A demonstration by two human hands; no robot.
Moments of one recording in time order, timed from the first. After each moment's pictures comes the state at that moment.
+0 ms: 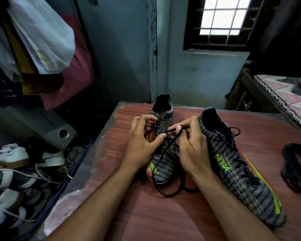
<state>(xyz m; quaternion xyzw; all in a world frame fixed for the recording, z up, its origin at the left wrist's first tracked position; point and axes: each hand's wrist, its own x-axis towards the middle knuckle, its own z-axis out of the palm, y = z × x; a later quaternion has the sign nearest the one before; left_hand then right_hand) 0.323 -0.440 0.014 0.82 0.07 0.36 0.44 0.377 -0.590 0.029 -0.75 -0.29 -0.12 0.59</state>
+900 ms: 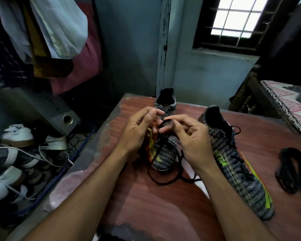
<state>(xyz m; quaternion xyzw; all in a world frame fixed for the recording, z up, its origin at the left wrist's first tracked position) 0.298 -0.438 0.039 0.72 0.02 0.27 0.64 0.356 -0.594 0.057 -0.63 -0.35 0.03 0.69</state>
